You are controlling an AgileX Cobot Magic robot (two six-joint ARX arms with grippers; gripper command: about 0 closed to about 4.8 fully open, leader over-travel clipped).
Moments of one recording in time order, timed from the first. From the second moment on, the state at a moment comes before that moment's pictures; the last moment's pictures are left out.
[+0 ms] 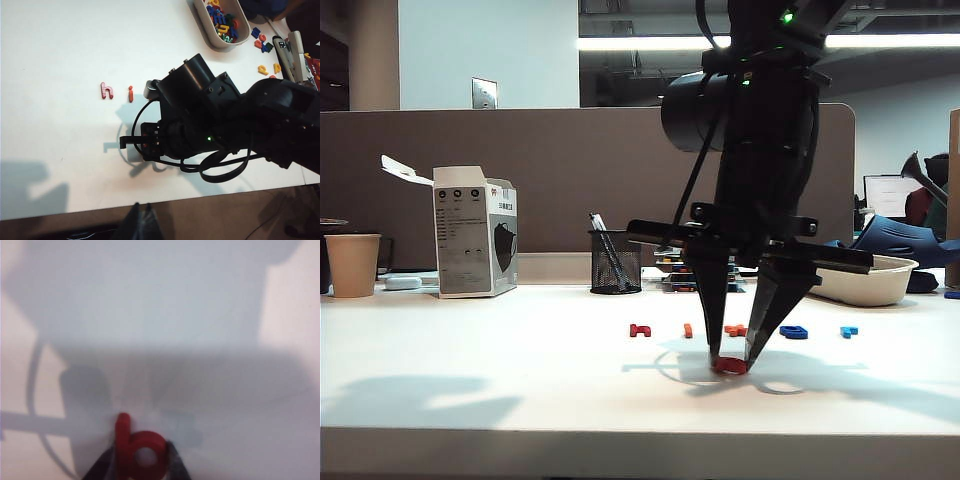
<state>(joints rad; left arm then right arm) -1.16 1.20 1.52 -1.10 -0.47 -0.97 0.64 1.87 1.28 -0.81 -0.08 0.65</state>
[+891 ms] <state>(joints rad) -1.16 1.20 1.52 -1.10 -0.47 -0.97 0.64 1.86 1.28 -0.81 -0.09 0.66</state>
